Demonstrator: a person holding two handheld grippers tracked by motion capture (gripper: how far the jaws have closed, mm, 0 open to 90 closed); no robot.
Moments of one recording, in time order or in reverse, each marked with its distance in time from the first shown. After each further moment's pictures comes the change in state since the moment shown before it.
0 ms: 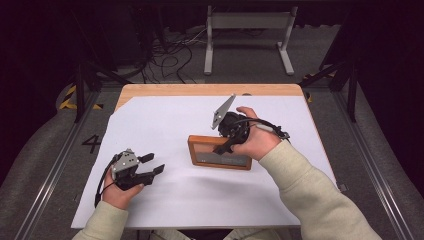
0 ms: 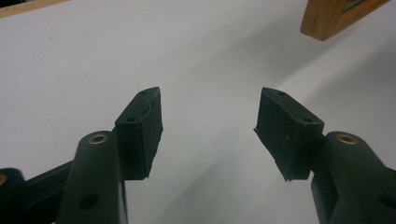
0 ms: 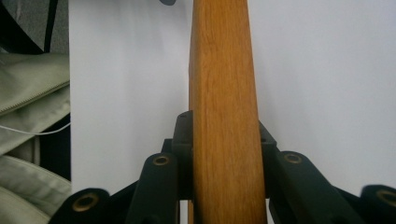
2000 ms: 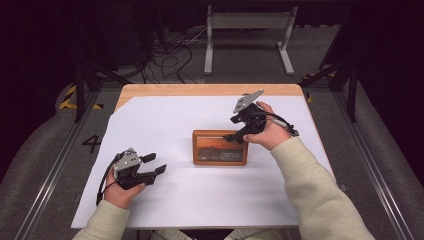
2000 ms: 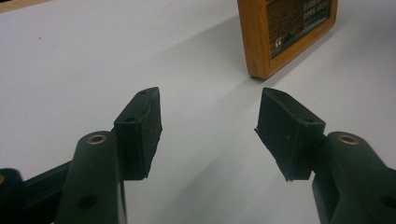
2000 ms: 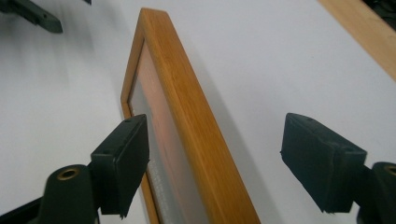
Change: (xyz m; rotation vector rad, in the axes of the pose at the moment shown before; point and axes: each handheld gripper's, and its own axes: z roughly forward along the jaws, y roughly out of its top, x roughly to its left) left arm -0.001 0.004 0.005 0.013 -0.024 -0.009; right arm -0.053 -0.063 0.010 -0.239 -0.179 0.194
